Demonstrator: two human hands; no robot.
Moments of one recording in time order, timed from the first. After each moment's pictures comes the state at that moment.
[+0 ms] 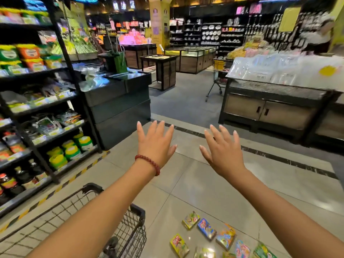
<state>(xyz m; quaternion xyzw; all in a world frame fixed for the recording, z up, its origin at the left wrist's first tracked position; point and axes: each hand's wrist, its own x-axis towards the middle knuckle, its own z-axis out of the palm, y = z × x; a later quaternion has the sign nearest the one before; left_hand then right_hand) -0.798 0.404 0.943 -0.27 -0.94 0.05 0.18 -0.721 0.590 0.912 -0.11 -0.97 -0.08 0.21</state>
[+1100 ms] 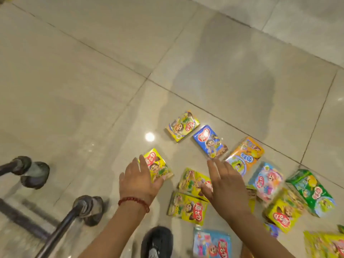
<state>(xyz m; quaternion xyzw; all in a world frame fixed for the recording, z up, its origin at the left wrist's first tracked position) -0.876 0.554 0.136 -0.08 -0.95 0.03 -0.30 -0.782 0.761 0.116 -0.11 -0.98 0.08 -0.15</state>
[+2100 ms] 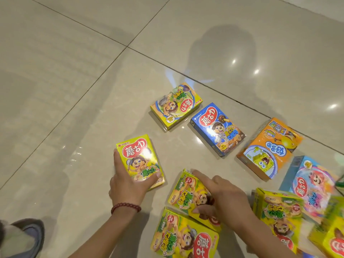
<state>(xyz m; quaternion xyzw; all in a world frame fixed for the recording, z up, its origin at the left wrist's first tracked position) -0.847 0.554 -0.102 0.15 -0.90 -0.36 -0.18 -0.753 0.774 -0.070 -0.07 -0.93 0.17 -0.32</state>
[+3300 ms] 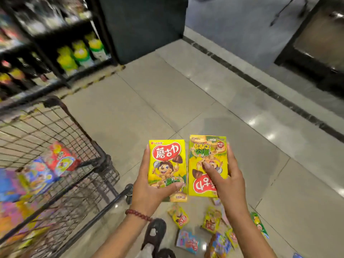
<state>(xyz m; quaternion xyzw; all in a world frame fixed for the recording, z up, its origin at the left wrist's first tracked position) -0.756 0.510 0.613 0.07 -0.71 -0.70 -0.05 -0.753 0.698 0.622 -0.19 -0.73 0.65 0.05</state>
